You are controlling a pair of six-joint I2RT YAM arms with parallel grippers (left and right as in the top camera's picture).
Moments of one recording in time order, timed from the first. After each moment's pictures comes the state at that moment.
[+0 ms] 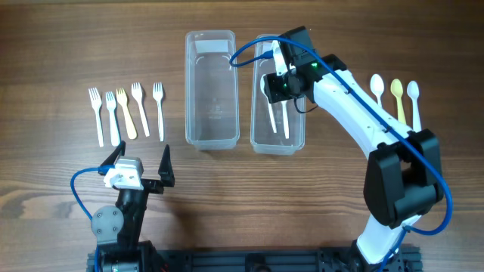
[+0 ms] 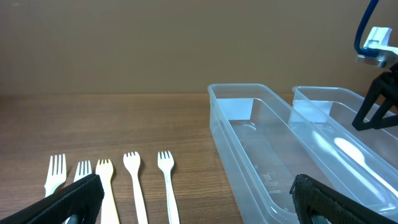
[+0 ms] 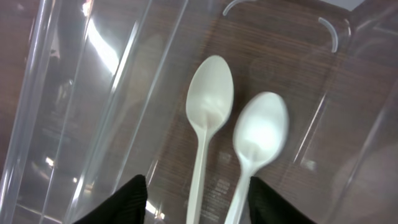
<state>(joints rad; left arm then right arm) 0.10 0.01 0.01 -0.06 0.22 -0.04 0.39 1.92 1.48 -0.69 -0.10 0.12</state>
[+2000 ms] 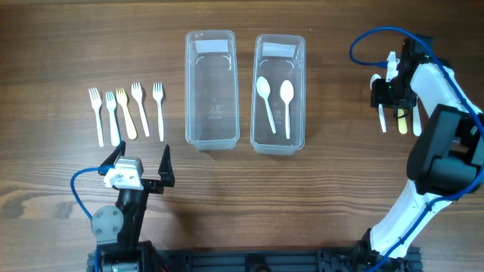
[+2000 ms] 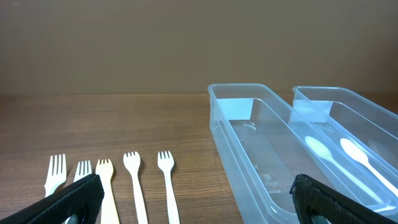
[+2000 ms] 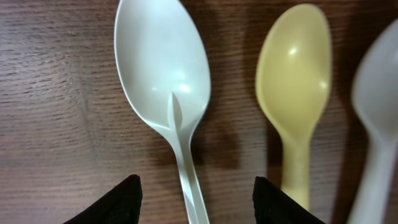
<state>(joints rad) 0.10 0.01 0.01 -0.06 0.22 -0.04 -0.25 2.09 1.47 -0.77 0.04 -0.14</state>
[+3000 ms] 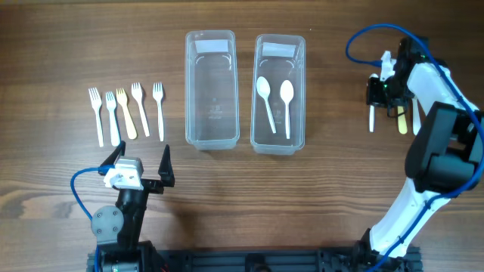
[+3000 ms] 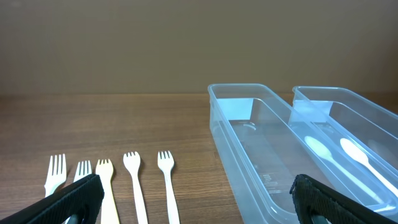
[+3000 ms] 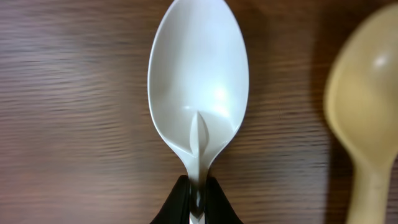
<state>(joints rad) 0.10 0.01 0.01 -0.06 0.22 -0.04 -0.23 2.09 1.48 -0.77 -0.08 -0.11</state>
